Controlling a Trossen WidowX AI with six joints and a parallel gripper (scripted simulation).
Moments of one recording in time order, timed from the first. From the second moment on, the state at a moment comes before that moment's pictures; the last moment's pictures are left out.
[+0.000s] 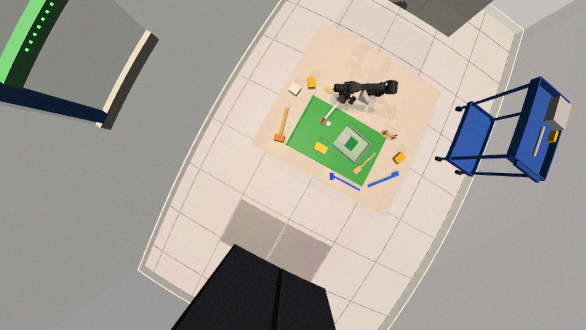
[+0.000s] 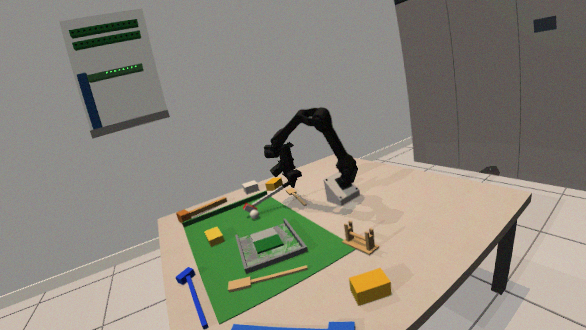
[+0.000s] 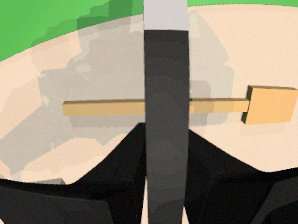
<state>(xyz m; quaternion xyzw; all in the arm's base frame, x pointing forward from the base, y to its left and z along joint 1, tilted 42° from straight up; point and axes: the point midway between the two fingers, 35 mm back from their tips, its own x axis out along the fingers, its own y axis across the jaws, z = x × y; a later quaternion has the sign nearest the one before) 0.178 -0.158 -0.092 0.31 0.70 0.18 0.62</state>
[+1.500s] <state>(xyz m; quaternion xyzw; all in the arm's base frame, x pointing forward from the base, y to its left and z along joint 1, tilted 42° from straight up) 0.202 -0.082 -0.018 0.32 0.70 0.18 0.61</state>
